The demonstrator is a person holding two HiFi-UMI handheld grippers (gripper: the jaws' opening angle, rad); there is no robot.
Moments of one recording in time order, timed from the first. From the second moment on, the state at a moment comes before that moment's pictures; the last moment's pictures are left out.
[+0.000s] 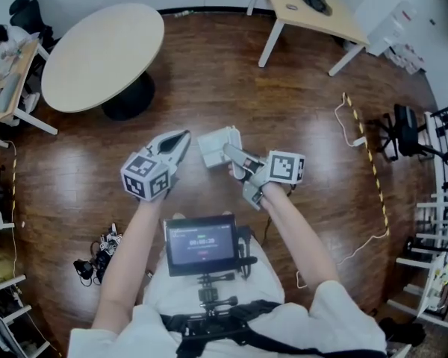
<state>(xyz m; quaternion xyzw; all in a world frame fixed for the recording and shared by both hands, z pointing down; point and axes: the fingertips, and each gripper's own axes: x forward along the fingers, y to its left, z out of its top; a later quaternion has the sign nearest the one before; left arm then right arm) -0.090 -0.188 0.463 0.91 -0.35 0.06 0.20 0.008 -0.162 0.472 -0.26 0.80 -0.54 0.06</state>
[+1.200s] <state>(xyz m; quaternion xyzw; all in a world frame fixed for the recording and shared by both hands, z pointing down) -0.076 -0.175 0.507 0.90 -0.35 0.12 0.21 0.015 -0.157 0.512 -0.26 0.79 -0.56 0.07</state>
